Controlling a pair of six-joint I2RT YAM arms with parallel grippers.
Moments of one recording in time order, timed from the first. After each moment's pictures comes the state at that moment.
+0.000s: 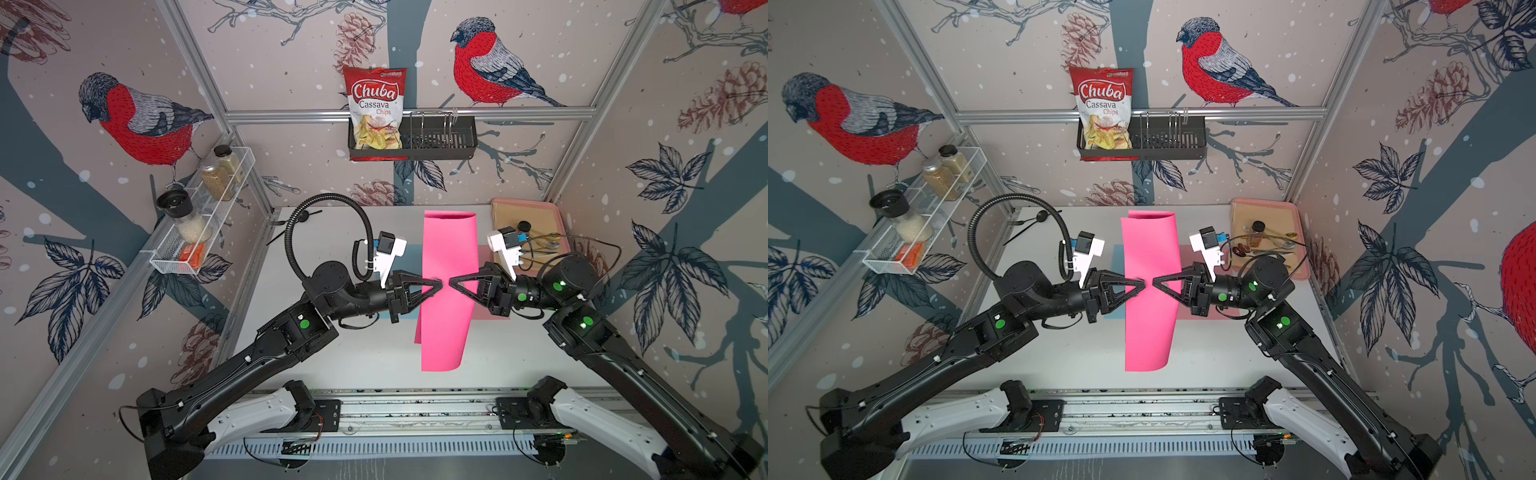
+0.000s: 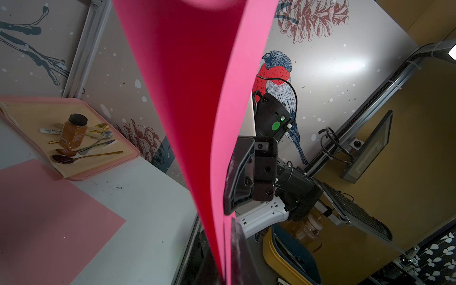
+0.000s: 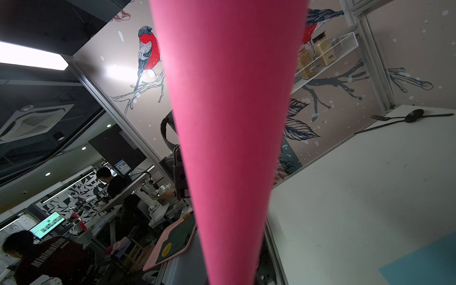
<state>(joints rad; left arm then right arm) -0.91 0.97 0.98 0.11 0.53 -0.65 0.65 0.83 0.89 0.13 -0.89 0.70</state>
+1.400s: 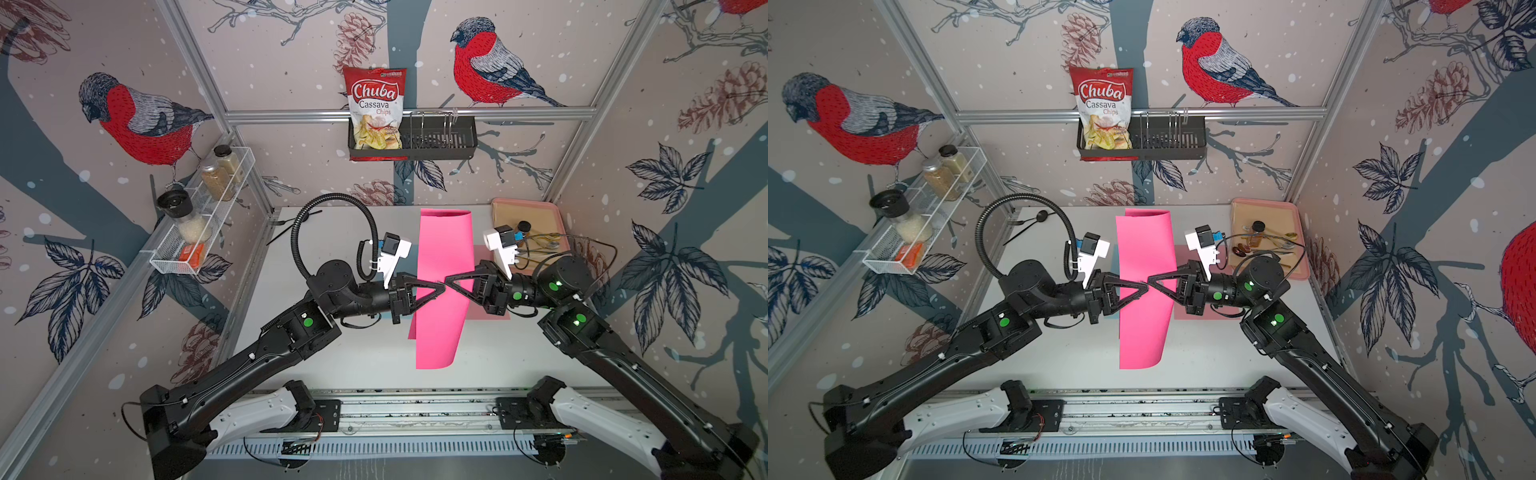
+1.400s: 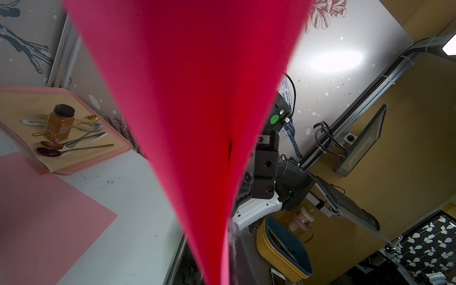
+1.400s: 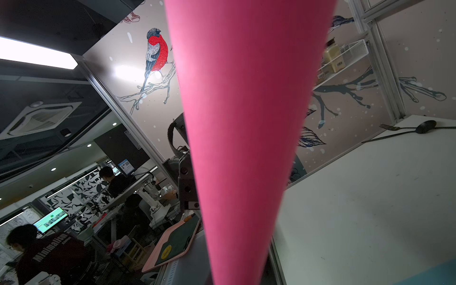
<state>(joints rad) -0.91 0.99 0.98 0.12 0.57 -0.67 0.69 0.86 0.89 0.20 -0.87 0.70</state>
